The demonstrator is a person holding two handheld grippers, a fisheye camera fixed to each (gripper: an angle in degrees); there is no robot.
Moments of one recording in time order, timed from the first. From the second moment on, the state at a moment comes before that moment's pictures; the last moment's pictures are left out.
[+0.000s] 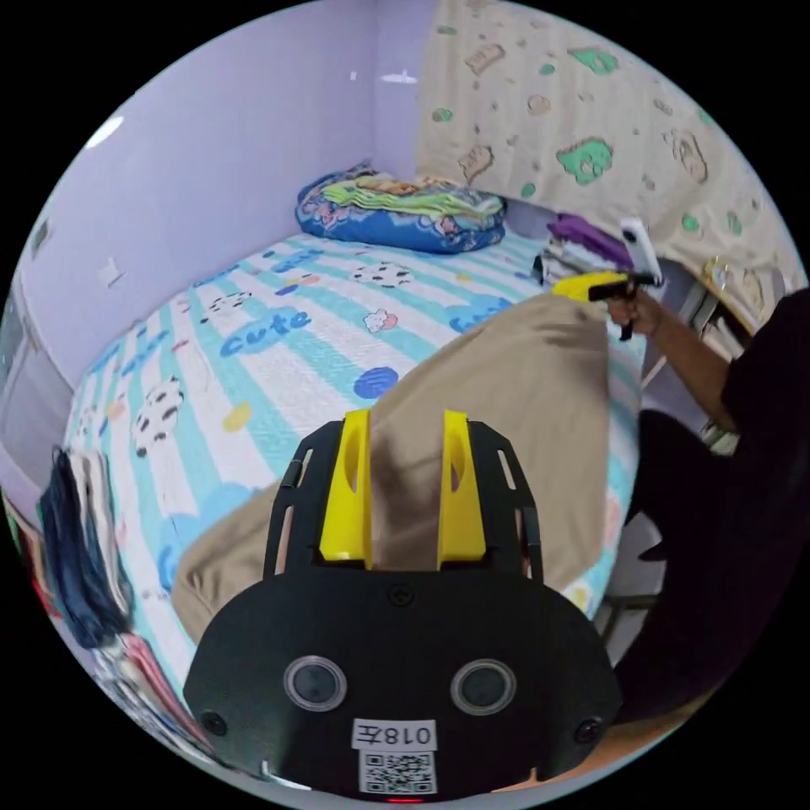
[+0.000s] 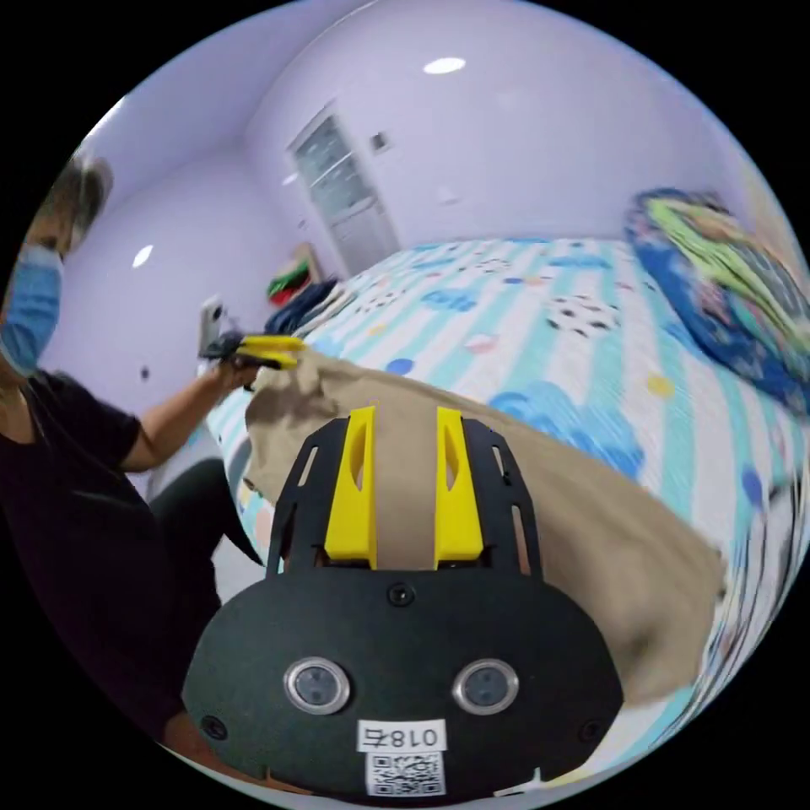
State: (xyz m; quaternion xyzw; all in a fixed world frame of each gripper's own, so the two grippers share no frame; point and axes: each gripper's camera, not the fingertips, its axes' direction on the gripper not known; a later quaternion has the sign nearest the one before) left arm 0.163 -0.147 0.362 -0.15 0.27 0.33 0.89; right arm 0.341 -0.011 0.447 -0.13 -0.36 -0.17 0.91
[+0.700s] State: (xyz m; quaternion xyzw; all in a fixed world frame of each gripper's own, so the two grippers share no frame) left arm 0.226 -0.114 0.393 -0.15 0.15 0.35 0.91; right arm 0.183 -0.019 0.497 -0.20 -0.27 -0.38 0.86
